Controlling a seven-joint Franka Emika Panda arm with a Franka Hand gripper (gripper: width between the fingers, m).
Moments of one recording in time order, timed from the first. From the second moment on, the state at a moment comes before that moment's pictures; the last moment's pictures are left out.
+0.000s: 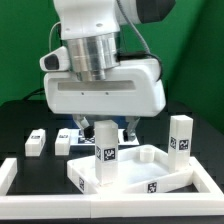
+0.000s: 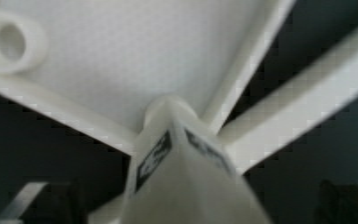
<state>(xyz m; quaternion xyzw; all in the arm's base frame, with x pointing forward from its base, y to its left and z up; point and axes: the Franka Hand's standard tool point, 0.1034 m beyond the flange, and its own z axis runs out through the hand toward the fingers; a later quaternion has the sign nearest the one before) 0.628 -0.039 0.109 -0.98 0.20 0.01 0.08</state>
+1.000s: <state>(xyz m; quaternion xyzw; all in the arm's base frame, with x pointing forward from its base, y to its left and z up) 0.629 -0.047 0.110 -0.99 0.12 0.00 0.08</state>
